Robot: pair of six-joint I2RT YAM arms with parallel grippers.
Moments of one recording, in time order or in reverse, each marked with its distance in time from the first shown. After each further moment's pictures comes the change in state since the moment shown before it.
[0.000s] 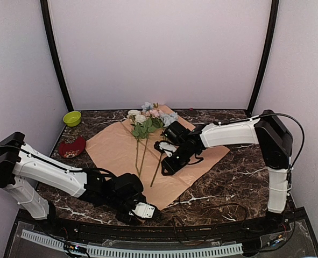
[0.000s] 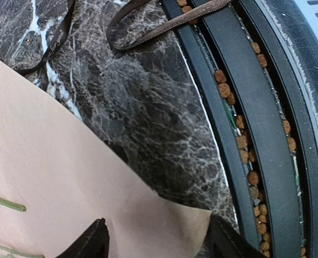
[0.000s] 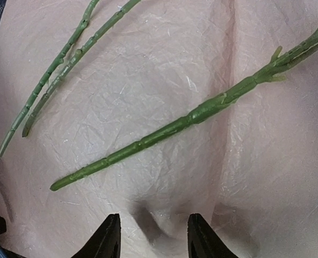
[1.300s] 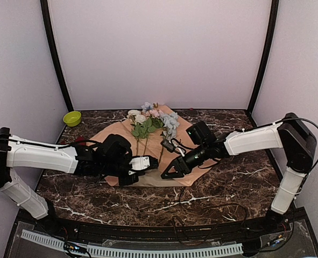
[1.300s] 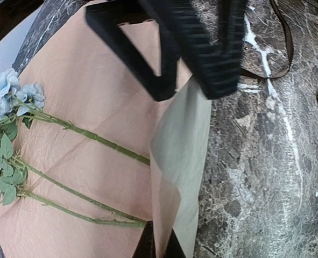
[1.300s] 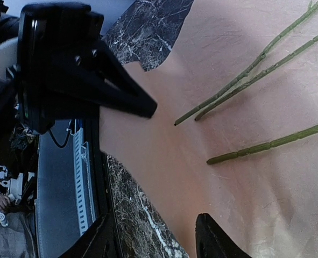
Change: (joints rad) left arm 0.274 -0.090 0.092 0.087 -0.068 -0.092; right arm -0.091 -0.243 -0.366 0.426 -0.639 0.033
